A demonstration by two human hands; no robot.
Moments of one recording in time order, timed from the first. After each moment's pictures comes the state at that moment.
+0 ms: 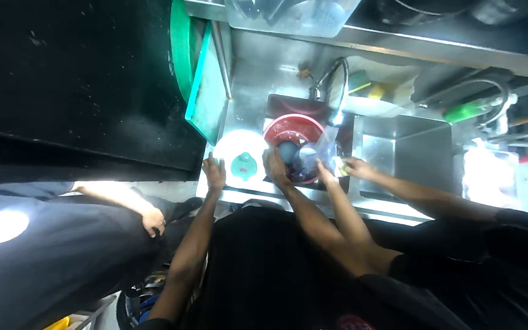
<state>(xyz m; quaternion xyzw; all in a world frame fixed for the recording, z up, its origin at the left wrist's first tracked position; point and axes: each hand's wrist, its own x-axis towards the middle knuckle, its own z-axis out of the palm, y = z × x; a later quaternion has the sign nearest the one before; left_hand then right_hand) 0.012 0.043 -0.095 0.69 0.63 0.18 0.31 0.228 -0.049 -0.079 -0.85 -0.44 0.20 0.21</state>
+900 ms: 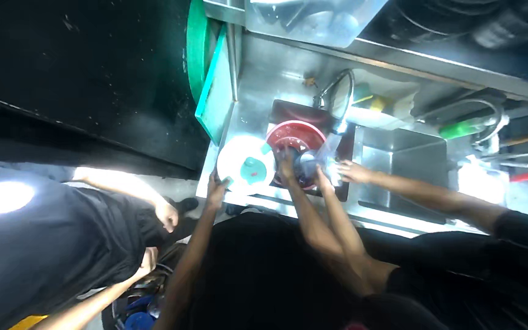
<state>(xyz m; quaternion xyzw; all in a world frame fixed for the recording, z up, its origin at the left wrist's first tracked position) -0.022 -0.004 -0.073 0.38 0.59 0.24 0.67 0.231 -0.057 0.011 -0.80 -0.21 0.46 0.32</state>
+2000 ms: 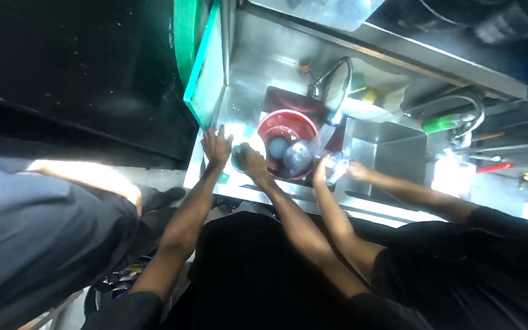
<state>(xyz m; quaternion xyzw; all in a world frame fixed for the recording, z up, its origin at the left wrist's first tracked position) 0.069 0.084 -0.067 0.77 0.58 0.10 0.22 0.168 -0.023 0.006 -0.81 -0.45 0.35 0.11</state>
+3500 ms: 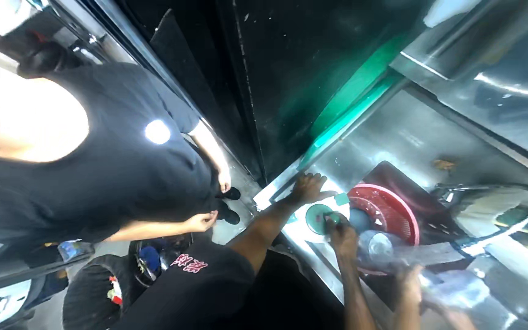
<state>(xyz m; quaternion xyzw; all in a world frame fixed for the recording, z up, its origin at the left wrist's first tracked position) 0.064 0.100 -0.075 0.83 0.50 0.07 0.22 0.196 -0.058 -0.025 -0.79 -0.49 0.31 0.21</state>
